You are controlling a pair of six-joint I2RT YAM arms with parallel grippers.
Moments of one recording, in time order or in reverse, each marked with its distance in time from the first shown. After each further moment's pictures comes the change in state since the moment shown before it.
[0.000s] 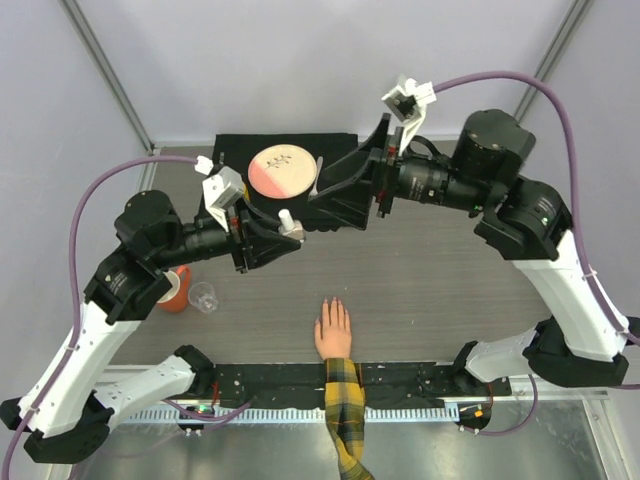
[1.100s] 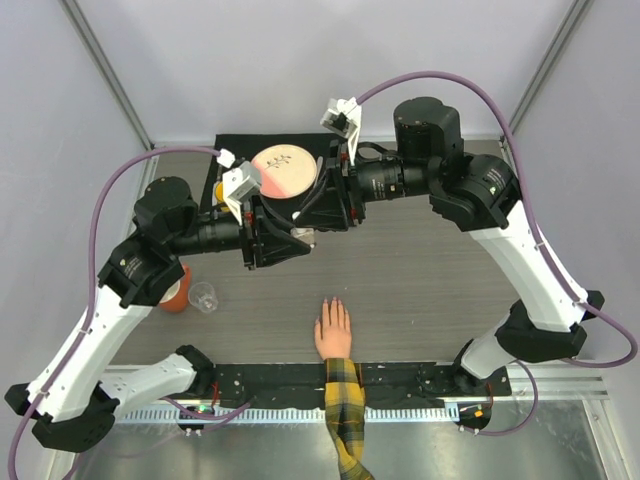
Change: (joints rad) left arm 0.000 0.069 0.034 -0.010 0.128 -0.021; right arm -0.042 0.205 0.148 -0.233 -0.318 -0.094
